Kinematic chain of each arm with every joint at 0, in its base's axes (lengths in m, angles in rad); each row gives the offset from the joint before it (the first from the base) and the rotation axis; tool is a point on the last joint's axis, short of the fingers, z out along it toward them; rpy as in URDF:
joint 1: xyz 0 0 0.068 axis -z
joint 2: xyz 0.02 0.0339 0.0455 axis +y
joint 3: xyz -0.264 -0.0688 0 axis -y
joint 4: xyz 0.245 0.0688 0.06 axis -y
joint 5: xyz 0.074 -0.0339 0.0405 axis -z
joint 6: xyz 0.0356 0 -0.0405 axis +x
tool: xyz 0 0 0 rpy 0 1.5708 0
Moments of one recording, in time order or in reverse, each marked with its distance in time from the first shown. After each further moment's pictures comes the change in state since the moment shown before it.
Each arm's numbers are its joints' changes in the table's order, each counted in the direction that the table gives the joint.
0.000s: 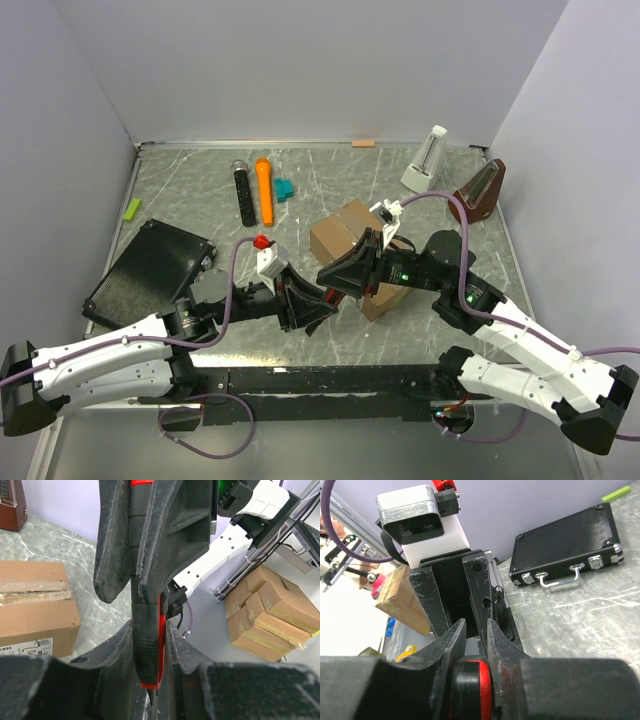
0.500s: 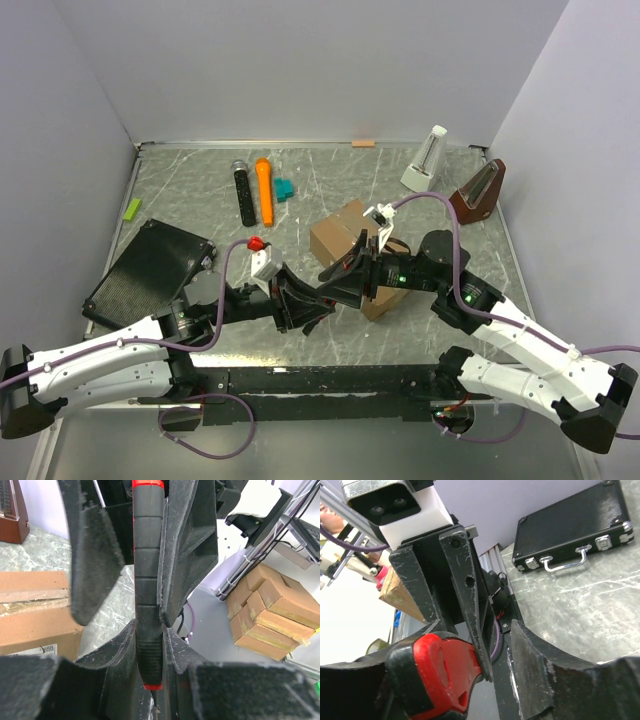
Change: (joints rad) left arm -0.002 -0.032 -0.004 0.006 0.014 0.037; right arm -0.006 0.006 0.000 -0.060 -0.020 0.010
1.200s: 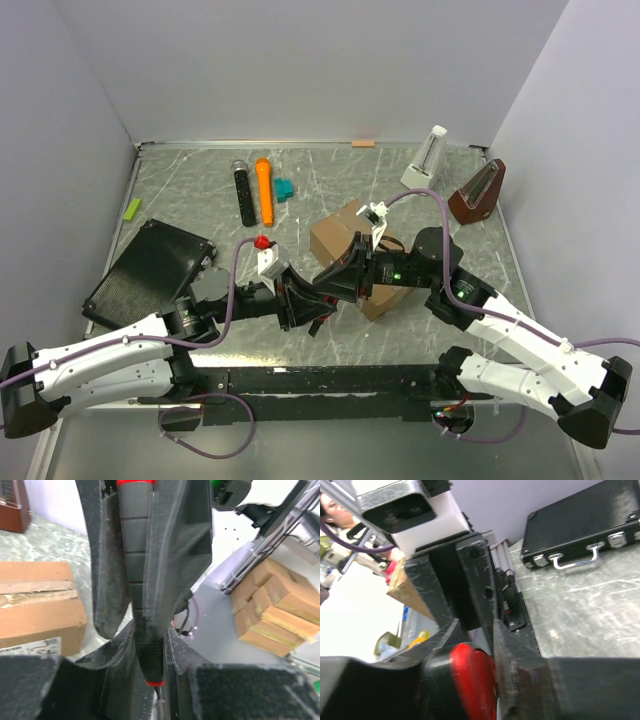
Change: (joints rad) left arm -0.018 0.034 0.002 -0.016 0.011 0.014; right arm -0.002 0.043 0.000 0.045 -0.053 0.027
